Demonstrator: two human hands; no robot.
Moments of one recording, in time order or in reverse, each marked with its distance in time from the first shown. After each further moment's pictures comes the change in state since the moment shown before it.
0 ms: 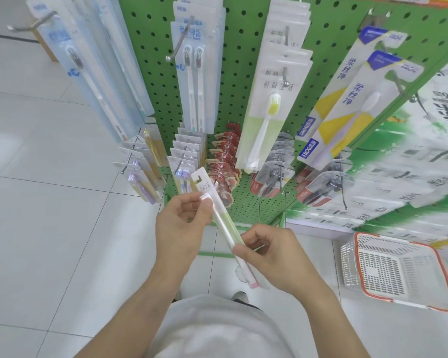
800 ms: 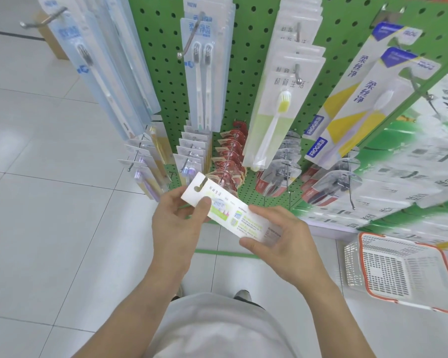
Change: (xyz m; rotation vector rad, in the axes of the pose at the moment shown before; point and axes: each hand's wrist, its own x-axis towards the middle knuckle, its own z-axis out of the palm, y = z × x) left_hand 0.002 0.002 -0.013 -0.100 0.014 -0.042; right_hand 0.009 0.001 -0.003 -0.191 0.212 -0.148
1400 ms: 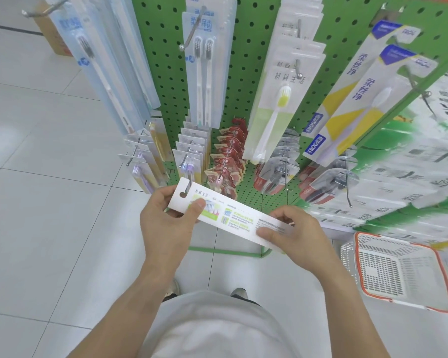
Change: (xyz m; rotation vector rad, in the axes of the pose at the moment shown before) left_hand -0.001 -0.004 -0.011 0.094 0.079 0.089; right_hand 0.008 0.022 -0.024 -0.052 -0.068 0.209
